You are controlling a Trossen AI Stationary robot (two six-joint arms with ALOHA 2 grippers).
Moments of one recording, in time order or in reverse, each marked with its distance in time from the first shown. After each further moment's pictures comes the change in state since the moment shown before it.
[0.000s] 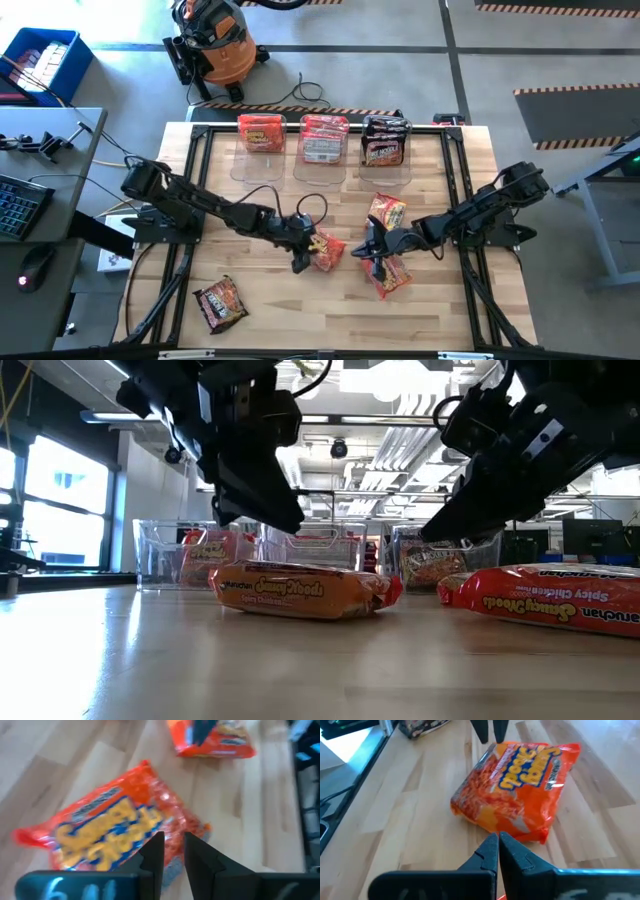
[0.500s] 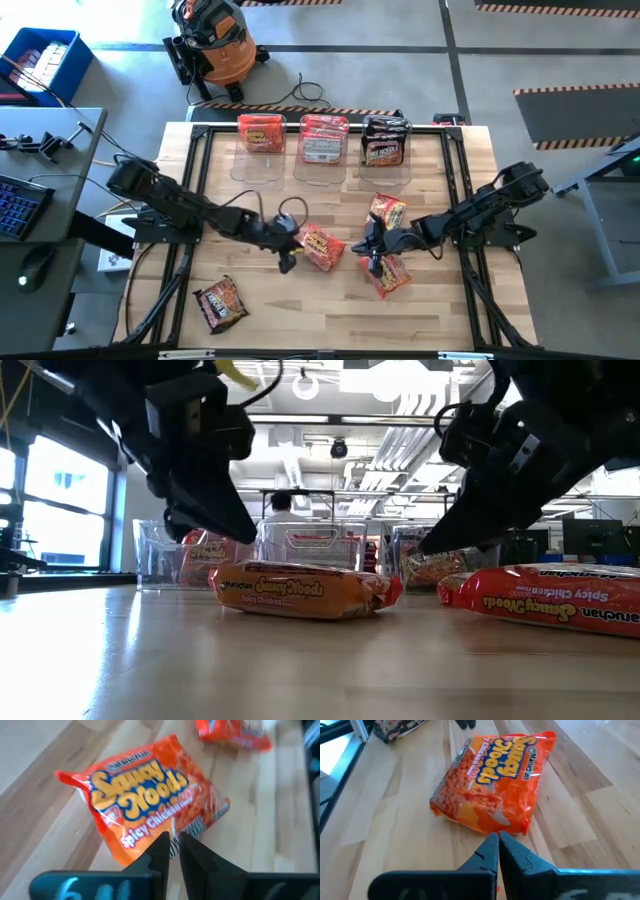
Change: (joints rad) left arm -0.049 -0.115 -0.197 0.092 -0.111 -0.115; right arm -0.012 0.003 0.003 -0.045 0.058 0.097
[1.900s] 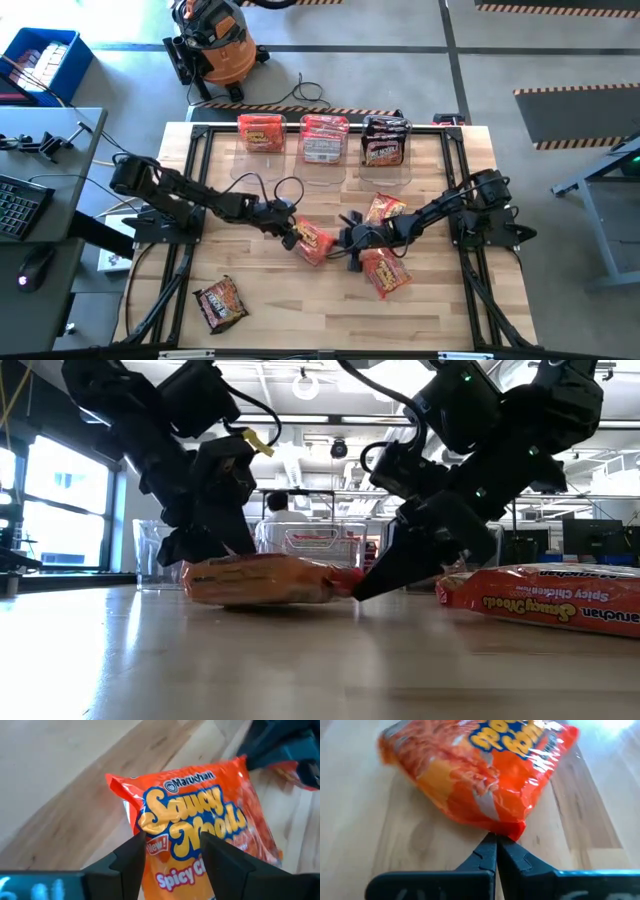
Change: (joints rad) left arm 0.199 0.009 -0.073 0.009 0.144 -0.163; right arm -0.119 0.286 0.252 -0.087 -0.042 -0.391
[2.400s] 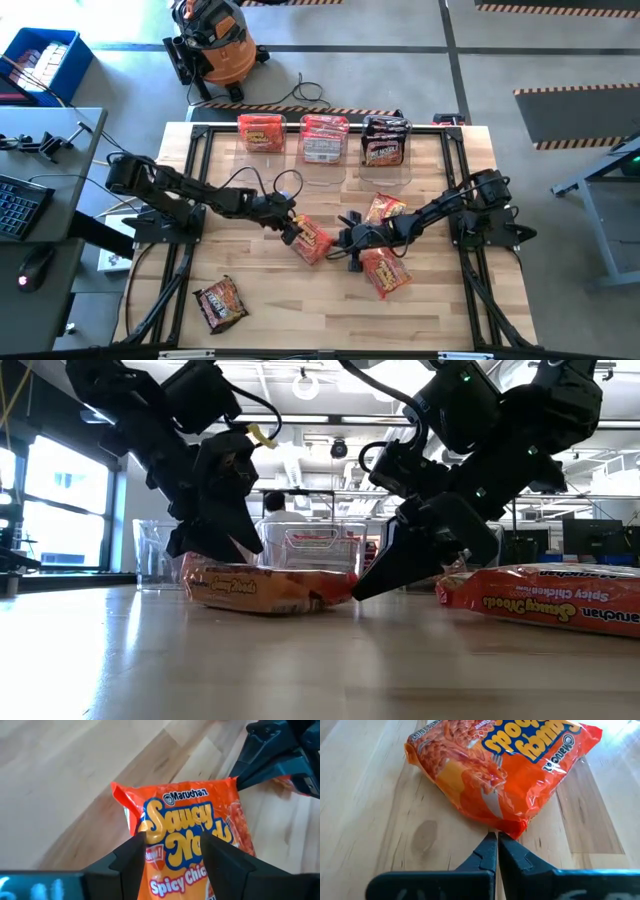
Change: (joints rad) left arm 0.045 -0.042 0.003 -0.025 0.005 0.083; right arm 0.000 -0.001 0.000 0.005 -0.020 -0.029
